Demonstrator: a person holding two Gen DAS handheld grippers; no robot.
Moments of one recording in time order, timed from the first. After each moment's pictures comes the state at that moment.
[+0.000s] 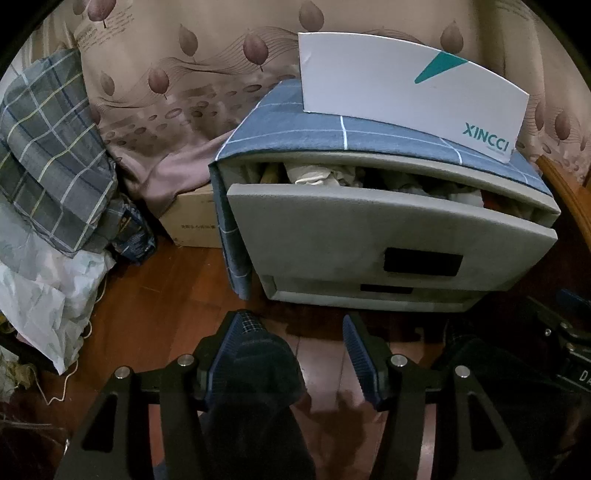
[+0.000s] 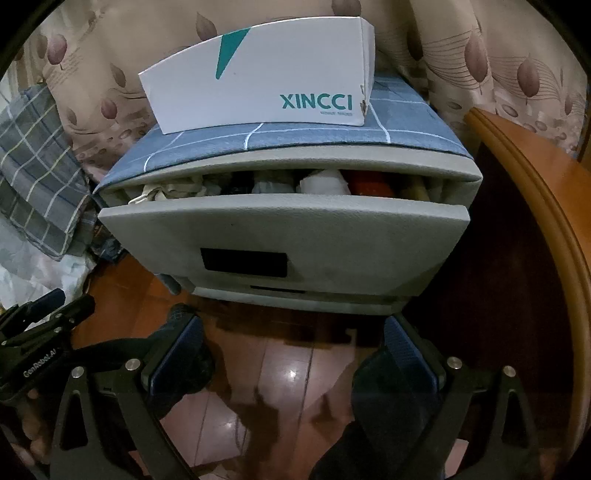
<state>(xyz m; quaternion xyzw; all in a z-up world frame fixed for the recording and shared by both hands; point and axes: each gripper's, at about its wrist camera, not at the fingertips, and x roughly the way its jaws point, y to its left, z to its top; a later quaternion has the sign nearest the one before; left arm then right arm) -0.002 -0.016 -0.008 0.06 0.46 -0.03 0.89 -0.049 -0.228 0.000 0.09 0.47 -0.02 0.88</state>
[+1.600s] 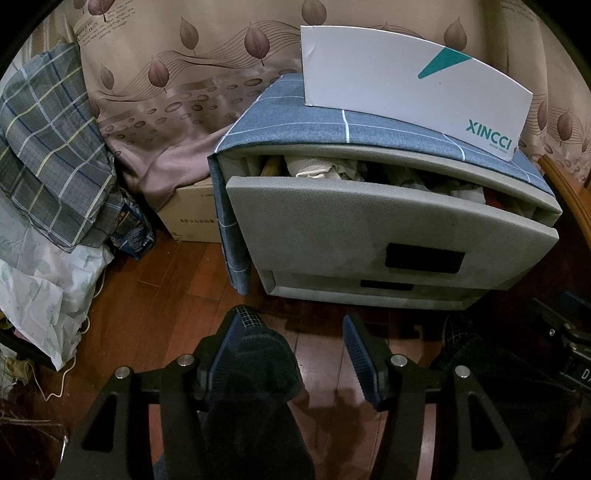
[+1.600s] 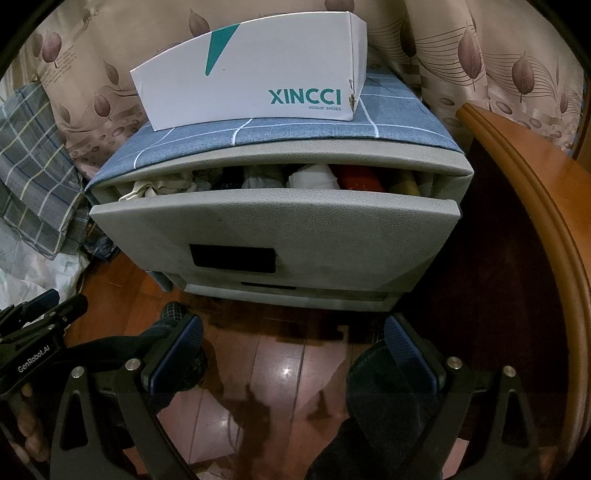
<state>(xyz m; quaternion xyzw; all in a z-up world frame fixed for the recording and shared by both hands) -0.003 -0.011 -0.010 0.05 0.46 -0.03 0.88 -0.050 -0.233 -0.002 0.09 0.48 -0.03 0.87</state>
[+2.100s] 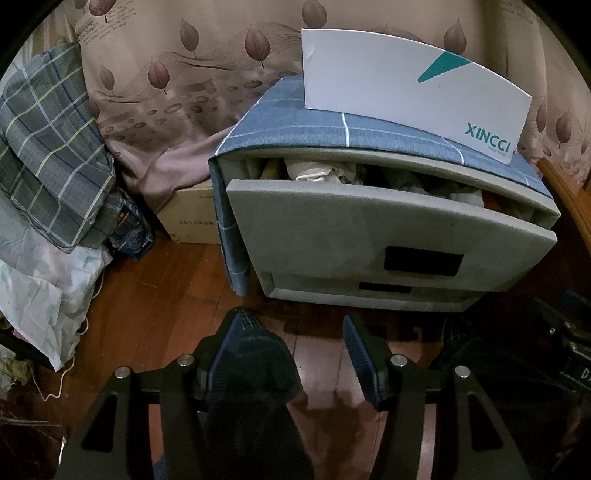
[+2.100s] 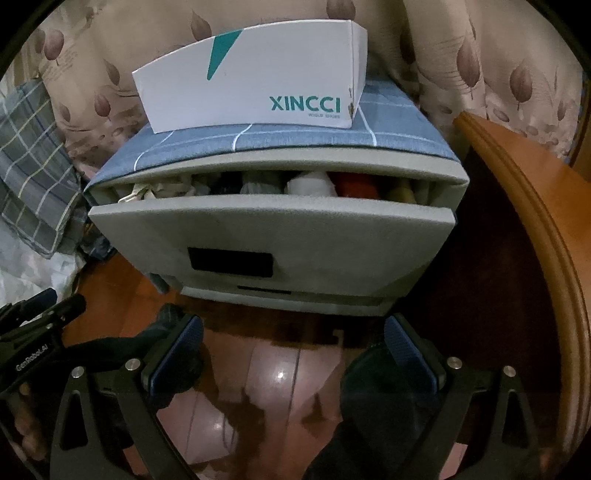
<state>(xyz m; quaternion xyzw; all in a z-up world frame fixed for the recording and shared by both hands) -0.002 -0.013 -0.010 0.05 0.46 -0.03 0.89 -0.053 -0.233 0.002 0.08 0.47 -0.04 0.88</state>
